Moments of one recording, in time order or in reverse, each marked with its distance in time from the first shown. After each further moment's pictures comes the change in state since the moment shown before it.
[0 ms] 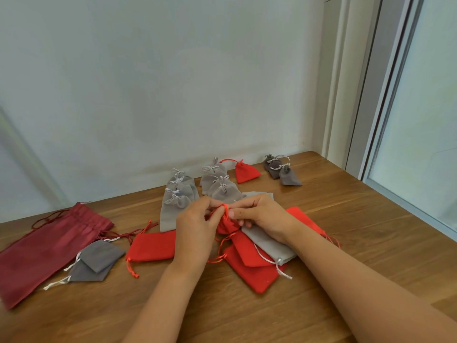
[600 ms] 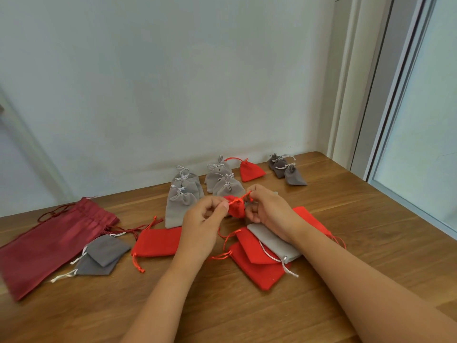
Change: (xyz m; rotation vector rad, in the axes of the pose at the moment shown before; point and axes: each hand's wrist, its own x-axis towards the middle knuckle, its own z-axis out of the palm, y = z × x) left_hand -0.002 0.008 -0.011 -0.366 -0.151 -0.258; right_hand 0.008 -0.001 0.003 0.203 0.162 0.047
